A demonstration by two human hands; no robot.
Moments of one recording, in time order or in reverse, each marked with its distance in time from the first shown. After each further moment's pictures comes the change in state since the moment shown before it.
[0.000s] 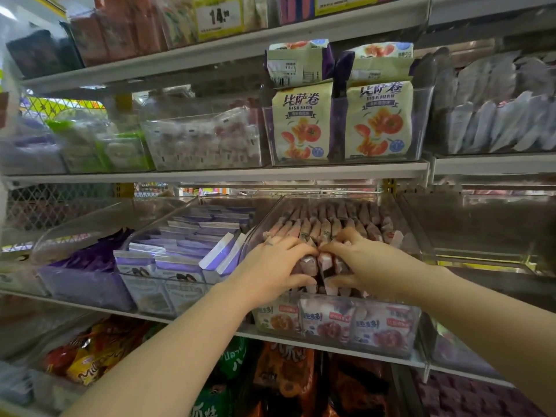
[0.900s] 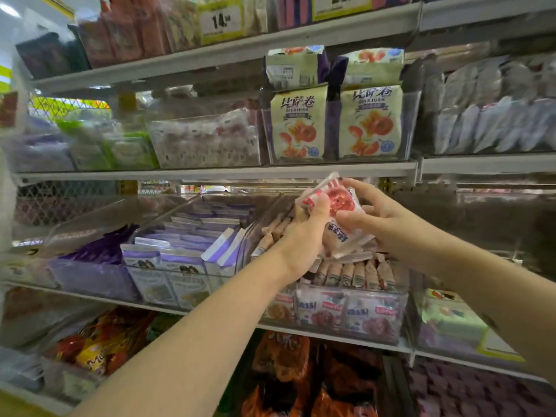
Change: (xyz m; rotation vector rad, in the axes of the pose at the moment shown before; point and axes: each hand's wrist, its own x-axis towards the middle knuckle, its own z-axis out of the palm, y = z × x) left_hand 0.006 0.080 -0.049 -1.089 0.101 -0.366; right_hand -0.041 0.002 -0.054 1.262 0.177 0.004
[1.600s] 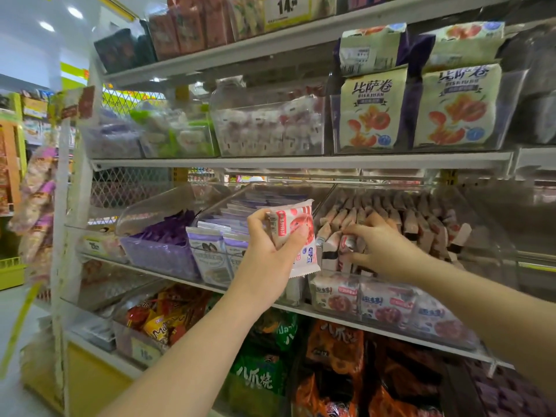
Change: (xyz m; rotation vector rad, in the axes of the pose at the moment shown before) left_hand -0.073 -0.054 -0.093 -0.077 0.364 0.049; right_hand 0.063 0.050 0.084 -0.993 -0.029 0.033
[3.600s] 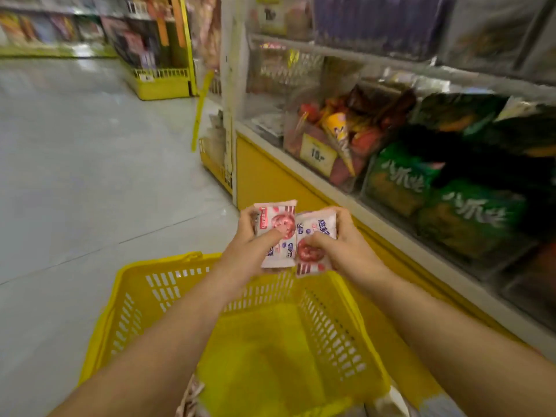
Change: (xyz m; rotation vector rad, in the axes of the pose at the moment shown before) left_hand -0.264 -0.239 -0.237 -0.087 0.430 -0.612; right_hand -0.130 -0.306 0.323 1.372 -0.660 0.070
